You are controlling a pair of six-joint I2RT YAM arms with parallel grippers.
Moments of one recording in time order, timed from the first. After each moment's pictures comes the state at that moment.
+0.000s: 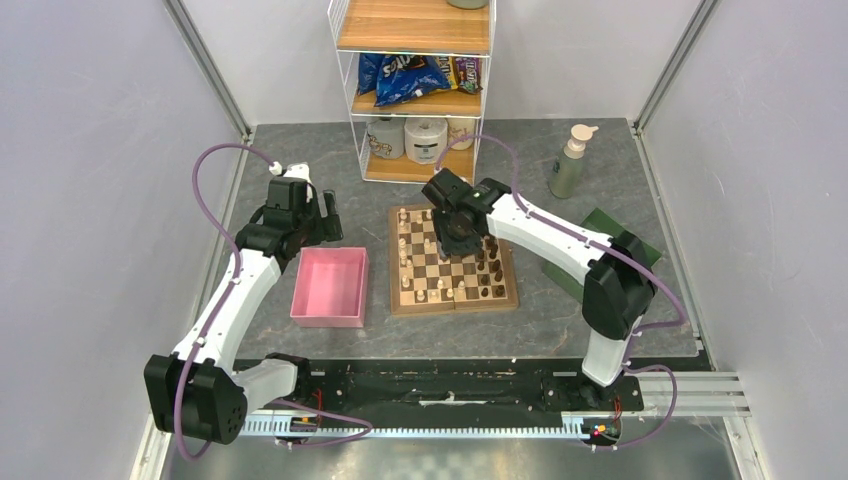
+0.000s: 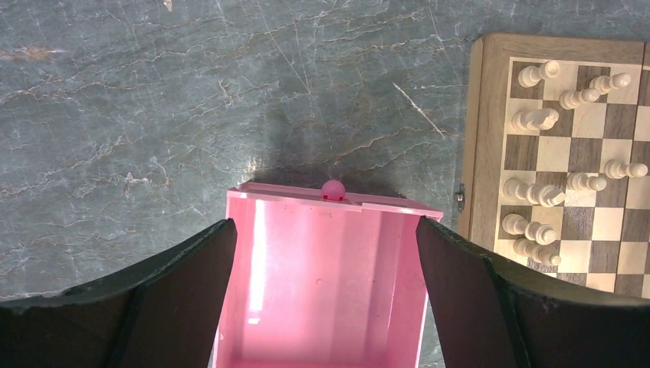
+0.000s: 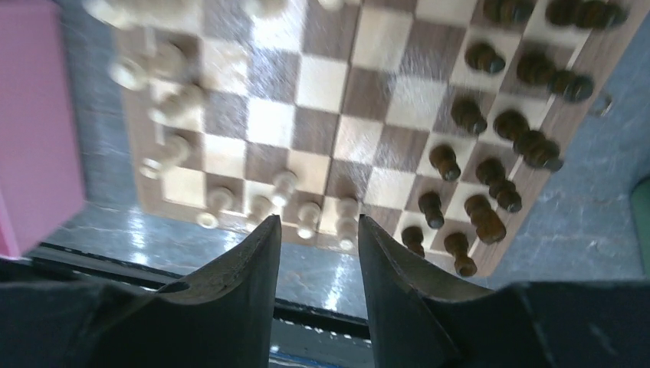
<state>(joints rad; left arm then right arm) -0.17 1.13 0.96 -0.60 -0.15 -0.26 0.80 1.81 1.60 -0.94 0.13 0.55</state>
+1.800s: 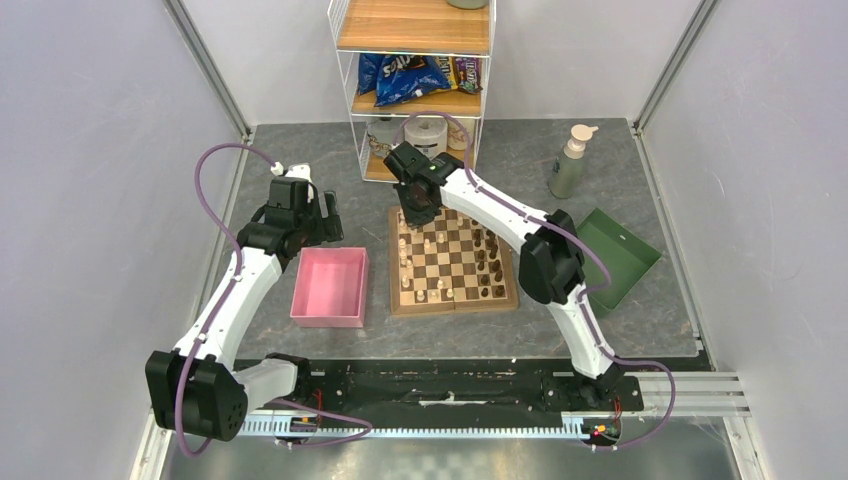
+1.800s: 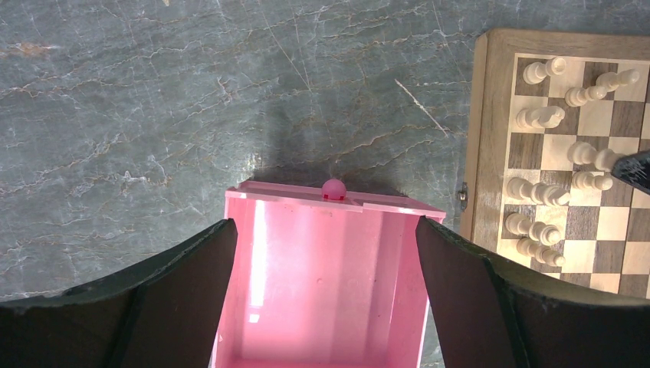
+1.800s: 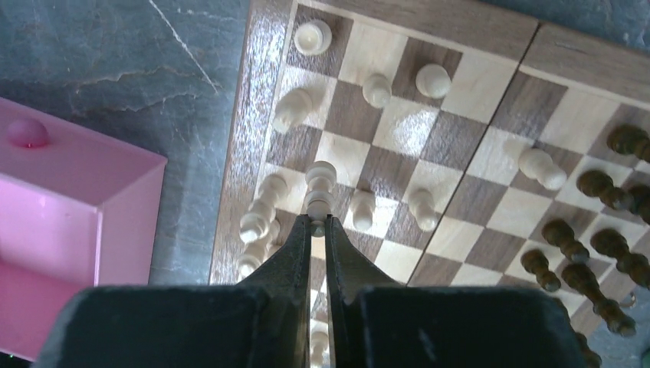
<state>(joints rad) -0.17 1.15 0.96 -0.60 -0.15 -0.26 0.79 2.23 2.11 -0.98 0.12 0.45</state>
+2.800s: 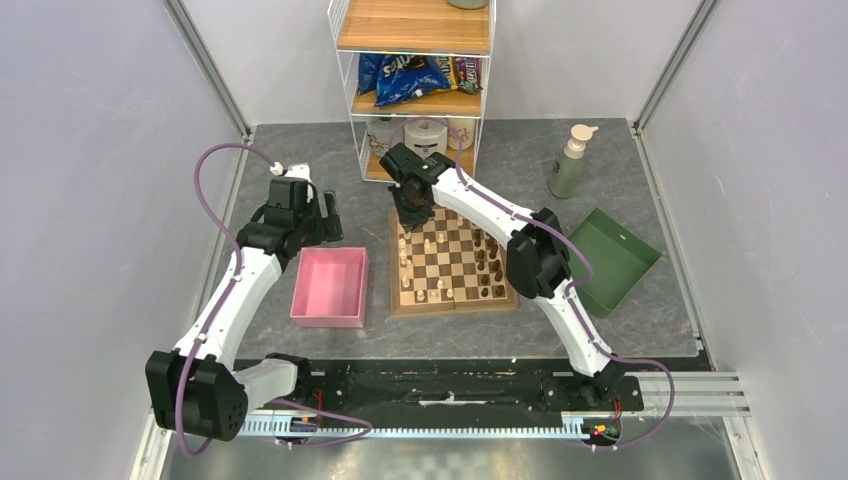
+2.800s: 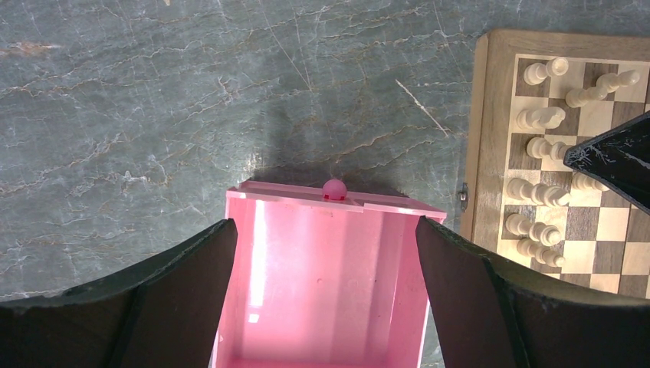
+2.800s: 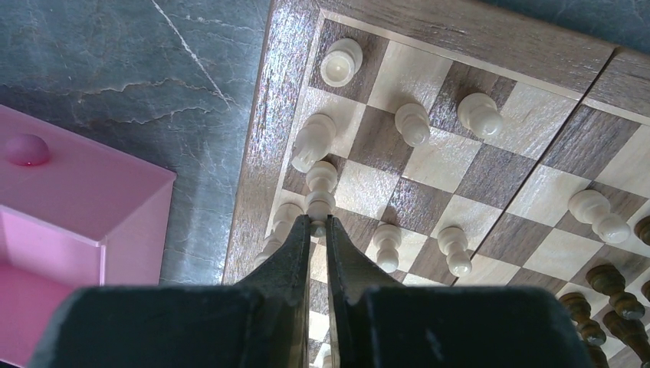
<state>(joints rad) -0.17 1.15 0.96 -0.60 -0.15 -0.26 0.78 2.38 2.26 -1.02 0.05 0.44</state>
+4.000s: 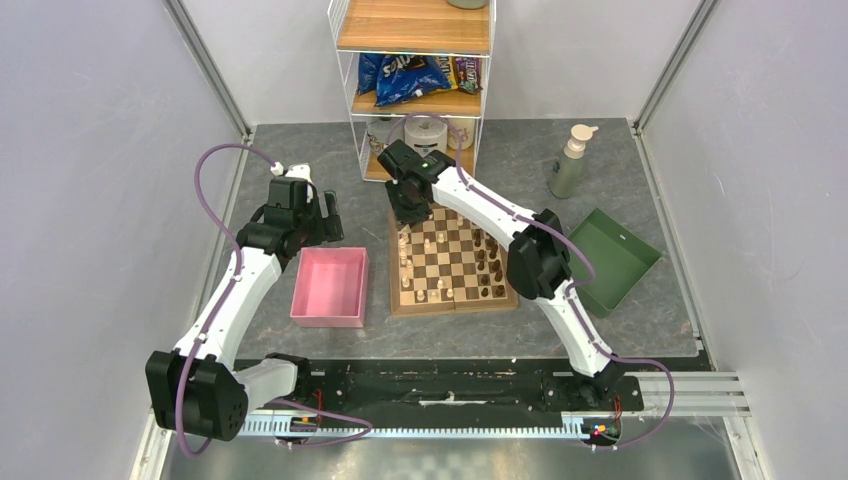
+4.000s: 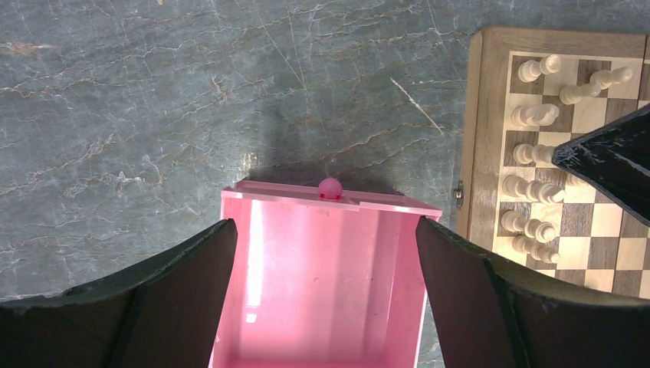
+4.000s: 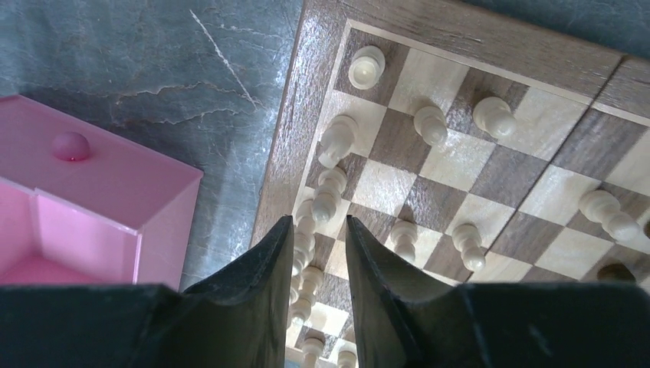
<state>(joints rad) -0.17 1.15 0.96 -0.60 -0.13 -0.26 0.79 2.38 2.30 -1.03 0.03 0.46</state>
